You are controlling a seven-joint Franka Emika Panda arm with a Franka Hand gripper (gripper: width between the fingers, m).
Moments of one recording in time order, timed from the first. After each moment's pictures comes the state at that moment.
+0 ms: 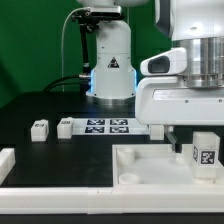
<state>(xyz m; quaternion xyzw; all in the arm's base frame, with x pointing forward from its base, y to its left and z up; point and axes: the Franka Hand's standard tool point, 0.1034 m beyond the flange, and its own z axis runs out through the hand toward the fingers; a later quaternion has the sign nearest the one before) 0.622 0.120 0.069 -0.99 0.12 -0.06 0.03</state>
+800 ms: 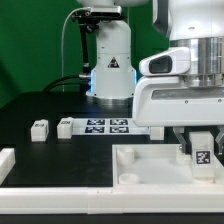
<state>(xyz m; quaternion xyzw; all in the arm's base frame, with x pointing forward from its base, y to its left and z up) 0.622 0.117 0.068 -1.00 0.06 -0.06 0.03</state>
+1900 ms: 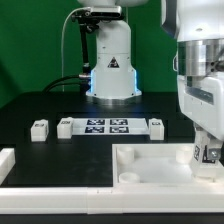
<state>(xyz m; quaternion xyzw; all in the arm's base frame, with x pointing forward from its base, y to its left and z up) 0.619 0.128 0.066 -0.70 0.71 -0.03 0.06</state>
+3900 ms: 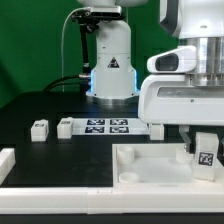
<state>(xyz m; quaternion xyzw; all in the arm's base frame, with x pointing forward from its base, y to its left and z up) 0.623 0.124 0.069 -0.99 0.11 -0.06 0.01</state>
